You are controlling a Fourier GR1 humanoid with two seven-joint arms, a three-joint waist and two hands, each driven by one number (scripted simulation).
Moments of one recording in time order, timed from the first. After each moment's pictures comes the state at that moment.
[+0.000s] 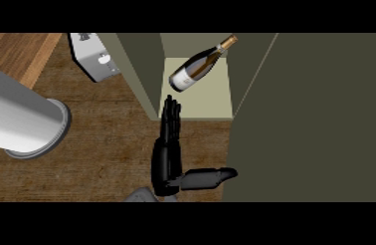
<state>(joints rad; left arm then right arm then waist) -0.29 0.06 -0.79 -1.38 0.64 0.84 -0.66 -0.06 -0.07 0.04 -2.42 -0.17 0.15 0.58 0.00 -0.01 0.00</state>
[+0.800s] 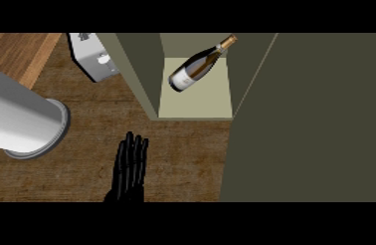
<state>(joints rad) 0.02 0.32 -0.88 -1.86 0.51 0.86 -0.59 -0.06 -0.09 0.07 -2.42 -0.19 0.20 0.65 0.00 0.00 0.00</state>
